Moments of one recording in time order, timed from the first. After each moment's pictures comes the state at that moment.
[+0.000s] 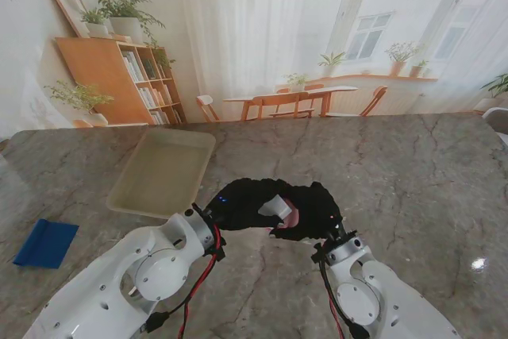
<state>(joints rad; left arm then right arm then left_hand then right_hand) 1.44 -1.08 -0.90 -1.80 0.79 -0.17 -0.06 -1.56 -1.13 1.07 -1.44 -0.96 -0.28 -0.60 1.08 -0.32 0.02 -0.02 0.50 0.47 0.18 0.62 0.64 0.46 0.11 0.81 0.65 0.35 0.48 0.81 0.43 0.29 1.04 0.80 0.52 -0.93 0.65 -0.21 0.58 0.07 0.92 0.71 0.98 0.09 0.73 0.67 0.88 0.05 0.98 0.55 0.40 0.34 1.25 0.42</state>
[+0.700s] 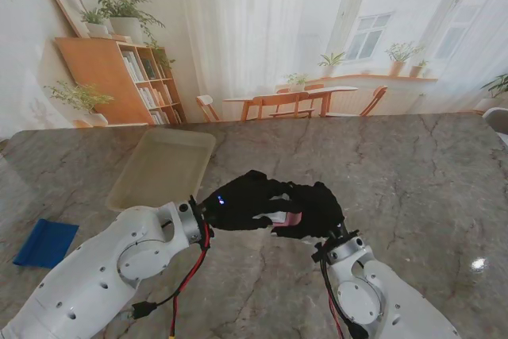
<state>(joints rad) 1.35 -1.05 -0.92 -1.68 0.97 -0.52 0.01 -1.57 -1.13 1.08 -1.44 -0.91 -0.28 -0.59 1.11 -0.35 0.26 -0.02 0.43 0.01 0.21 0.53 0.46 0.22 0.05 0.34 0.45 0.15 0.15 0.35 0.09 0.17 0.67 0.58 0.52 -0.95 0.65 -0.21 0.58 0.06 0.95 0.71 0.97 0.08 0.75 0.67 0.87 0.04 0.98 0.55 0.40 0.34 1.25 0.42</state>
